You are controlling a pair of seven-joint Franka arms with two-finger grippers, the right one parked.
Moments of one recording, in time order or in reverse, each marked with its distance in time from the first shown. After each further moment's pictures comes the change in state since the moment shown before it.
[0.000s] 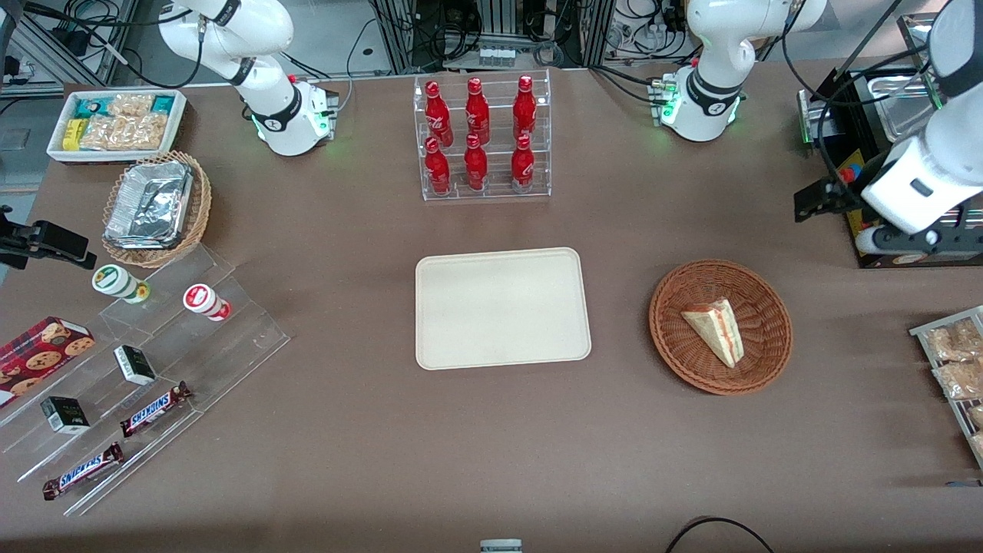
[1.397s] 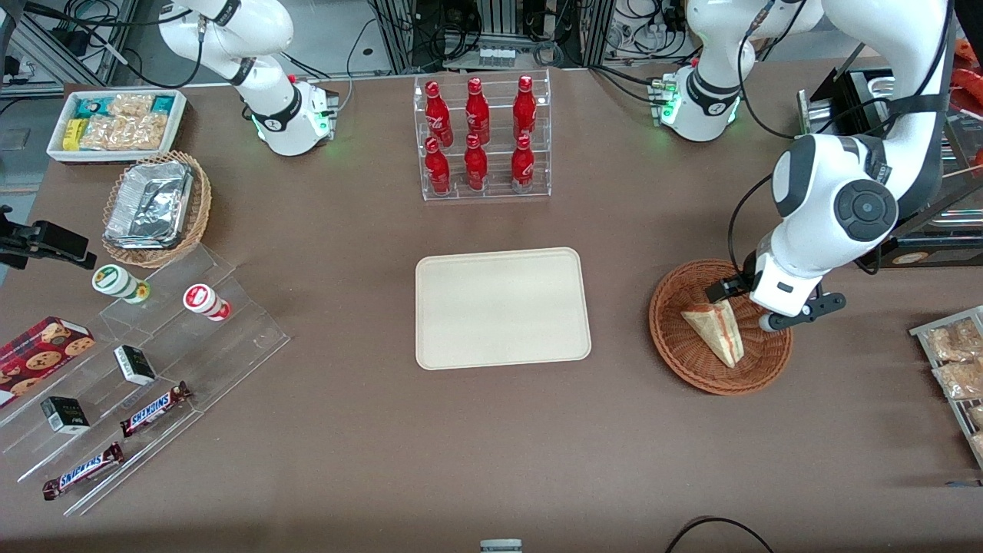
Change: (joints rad) arm -0.070 0.095 -0.008 -0.420 0.003 0.613 -0.539
